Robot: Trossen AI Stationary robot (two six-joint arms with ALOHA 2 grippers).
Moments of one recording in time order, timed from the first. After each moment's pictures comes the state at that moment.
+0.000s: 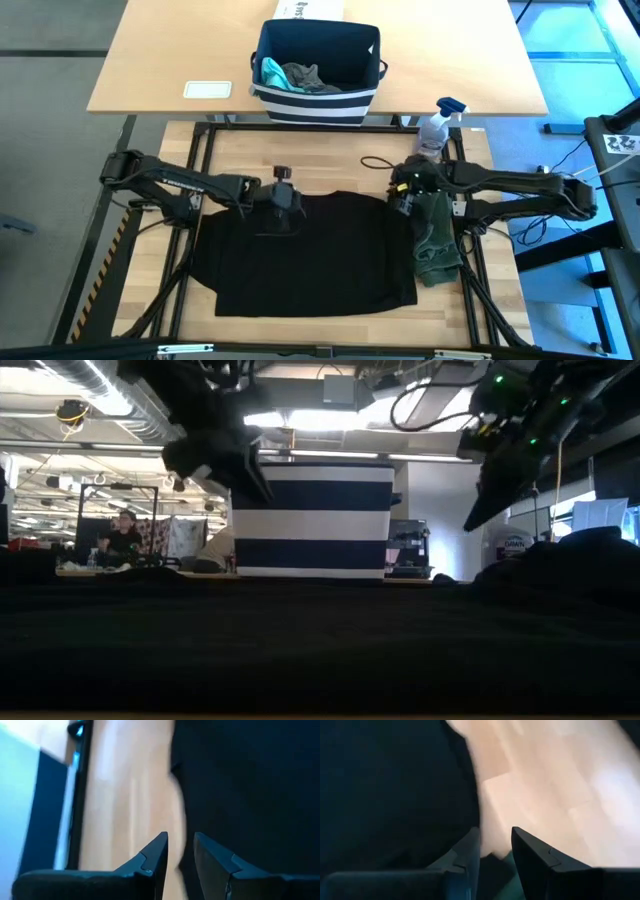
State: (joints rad) left arm -0.04 1.43 0.91 -0.34 -0.43 0.30; right arm -0.28 1.02 0.62 -0.50 0.02 0.03
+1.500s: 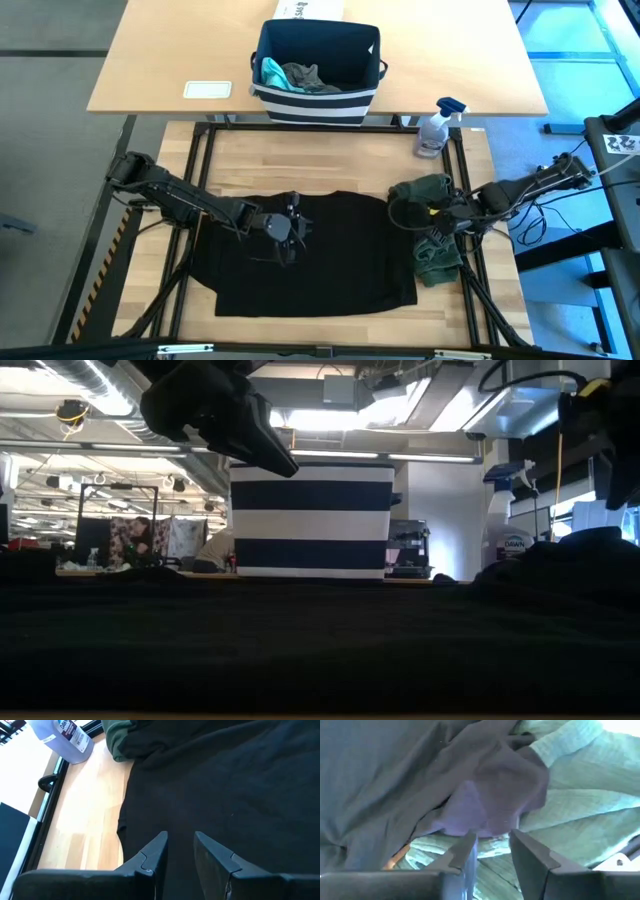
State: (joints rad) left arm -0.26 1.50 0.91 -0.12 -0.44 0.17; right arm 0.40 0.82 0.73 -1.21 0.23 1.03
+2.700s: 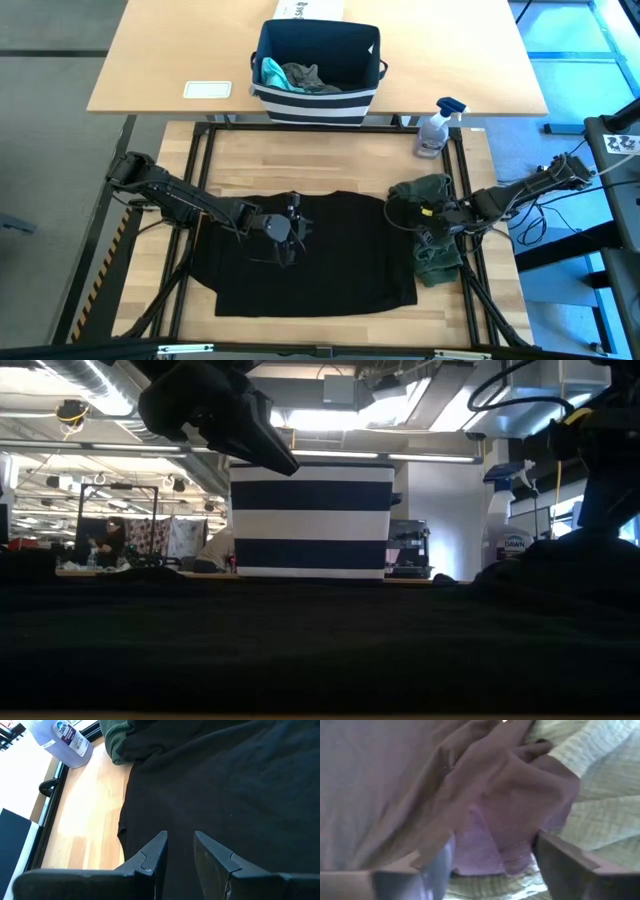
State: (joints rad) left arm -0.26 1.50 0.91 -0.11 -0.44 0.19; right arm 0.40 0.82 0.58 -0.96 0.30 1.17
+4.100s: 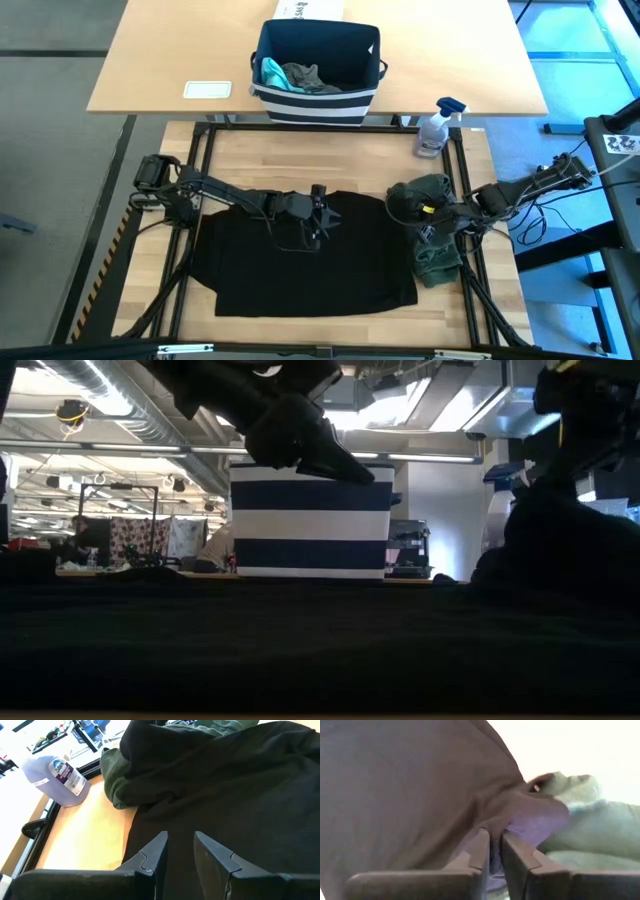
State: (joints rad) left arm -0.09 1.72 0.98 0.24 -0.21 0.33; right arm 0.40 0.81 0.69 -0.92 0.42 0.97
